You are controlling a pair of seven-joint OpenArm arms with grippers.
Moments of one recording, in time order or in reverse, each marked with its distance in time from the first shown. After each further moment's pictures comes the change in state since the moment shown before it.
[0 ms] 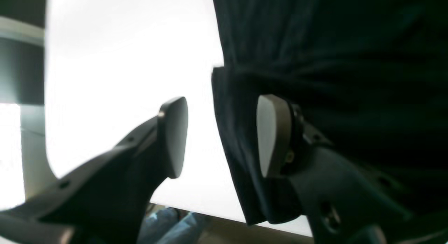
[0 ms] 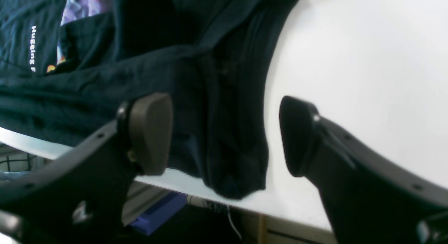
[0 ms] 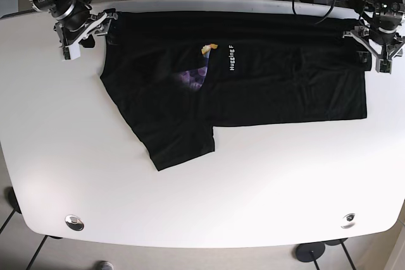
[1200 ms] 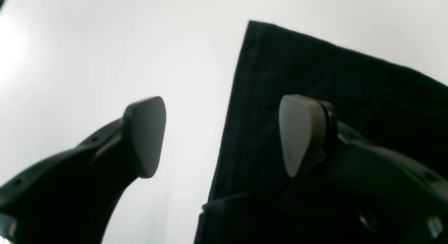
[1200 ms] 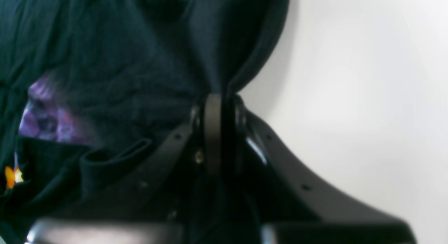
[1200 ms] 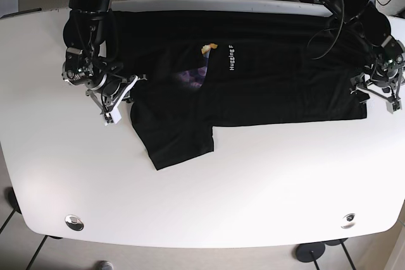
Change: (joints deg) left arm -23.7 -5.9 3.5 -30.9 0.2 17.8 0.2; right arm 32.3 -3.3 -14.7 -31.0 -18.5 4.9 3.6
